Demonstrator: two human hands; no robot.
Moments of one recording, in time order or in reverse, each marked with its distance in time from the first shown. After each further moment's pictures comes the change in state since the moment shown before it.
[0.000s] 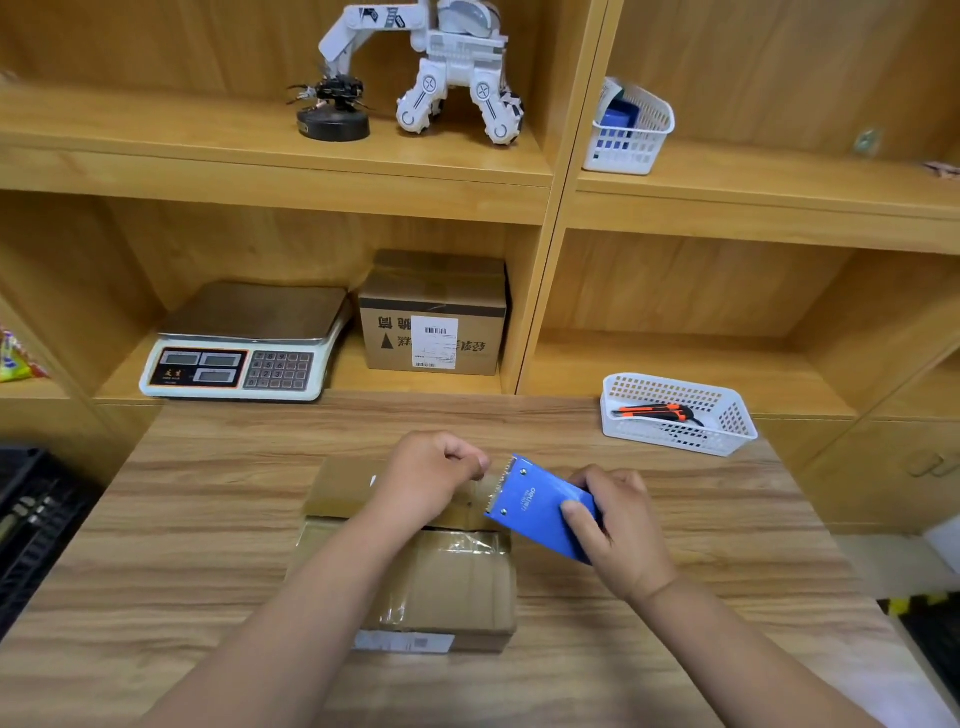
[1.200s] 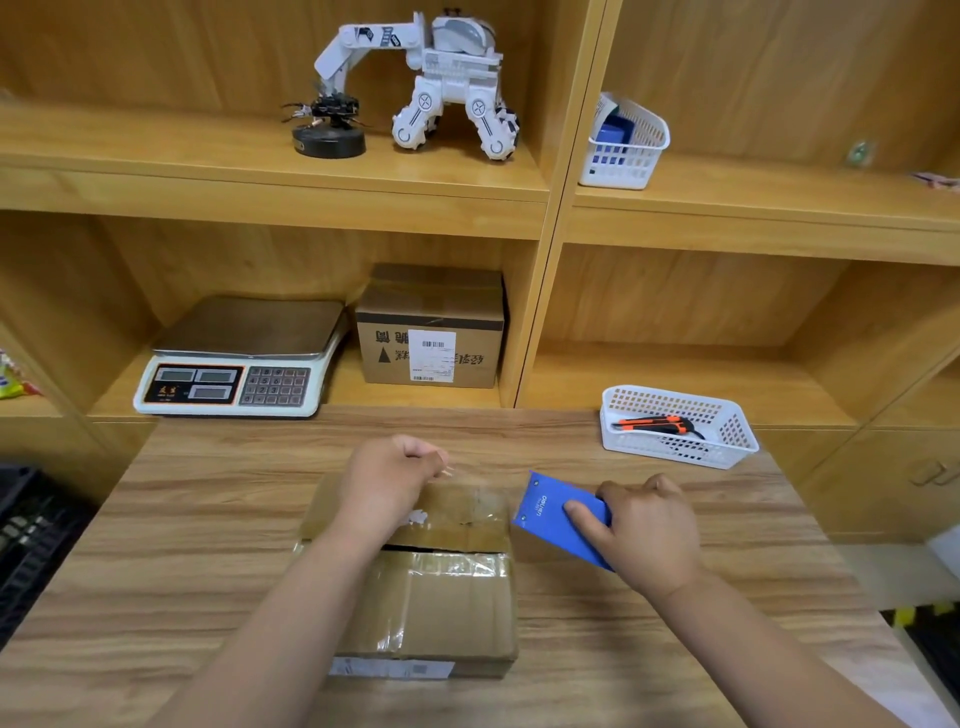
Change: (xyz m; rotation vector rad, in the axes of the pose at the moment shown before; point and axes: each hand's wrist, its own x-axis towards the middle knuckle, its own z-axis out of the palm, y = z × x) left_hand 0.010 -0.003 -0.024 0.007 0.176 -0.059; right_hand 0.019 0.024 -0.006 -0.682 0.126 -0.032
